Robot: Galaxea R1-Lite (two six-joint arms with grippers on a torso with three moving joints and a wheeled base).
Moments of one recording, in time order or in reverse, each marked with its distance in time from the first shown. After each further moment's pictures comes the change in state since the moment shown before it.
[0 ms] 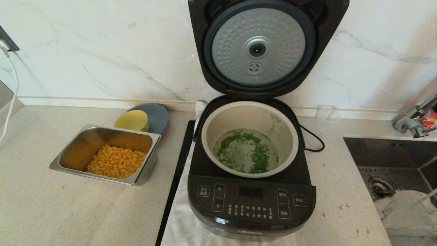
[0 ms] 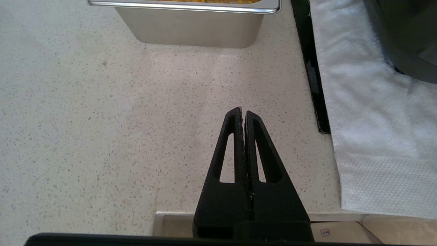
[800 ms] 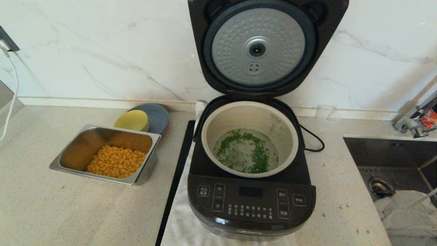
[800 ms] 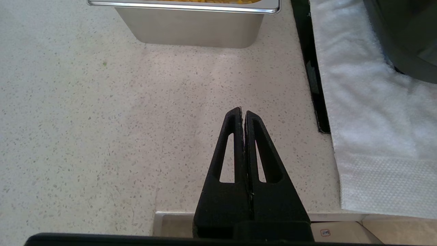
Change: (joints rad) left arm 0.000 0.000 0.000 0.000 0.000 0.000; right arm -0.237 0.313 -0.204 -0.002 0.094 -0.011
